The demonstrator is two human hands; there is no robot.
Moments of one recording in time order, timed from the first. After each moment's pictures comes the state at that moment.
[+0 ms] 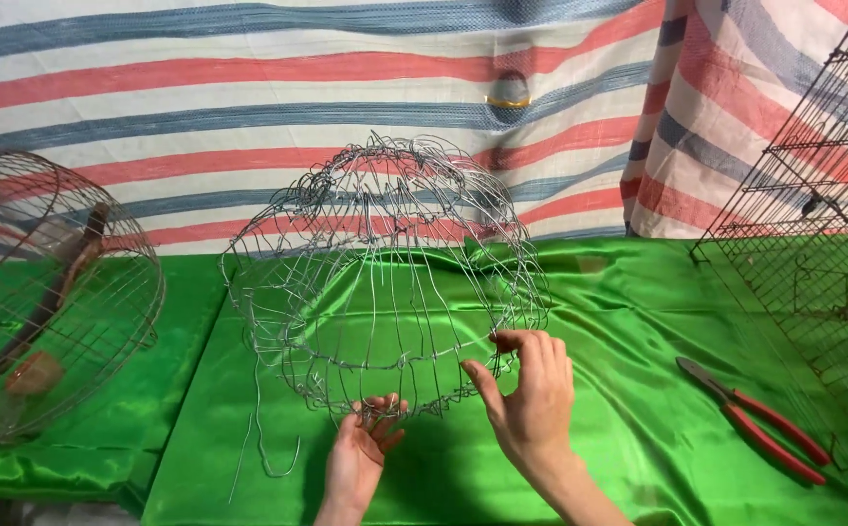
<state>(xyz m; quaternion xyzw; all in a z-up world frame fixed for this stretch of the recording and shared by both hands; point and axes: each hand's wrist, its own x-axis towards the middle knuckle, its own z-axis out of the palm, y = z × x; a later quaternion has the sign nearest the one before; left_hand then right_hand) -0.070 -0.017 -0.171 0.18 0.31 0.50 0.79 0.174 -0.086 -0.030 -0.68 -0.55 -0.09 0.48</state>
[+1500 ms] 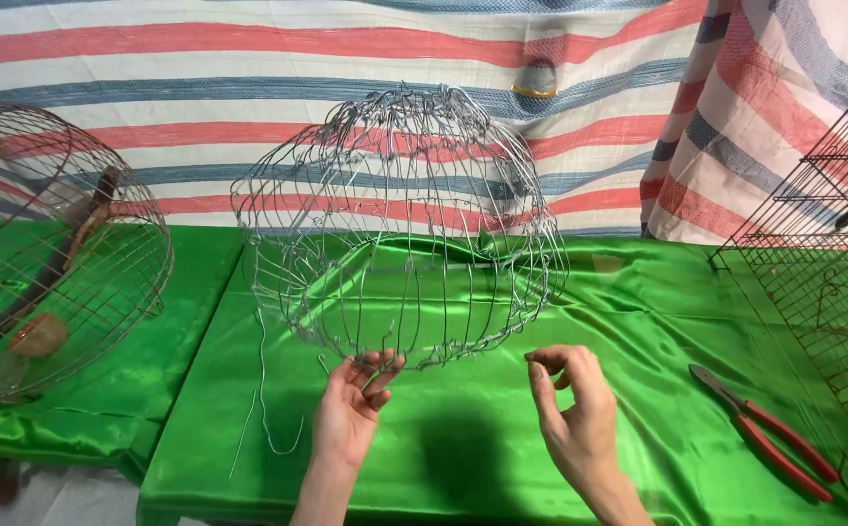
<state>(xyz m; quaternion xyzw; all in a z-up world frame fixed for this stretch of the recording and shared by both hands) -0.059 0.002 -0.095 0.19 0.33 0.55 0.74 0.200 -0.112 -0.034 -0.63 -0.56 0.06 0.54</state>
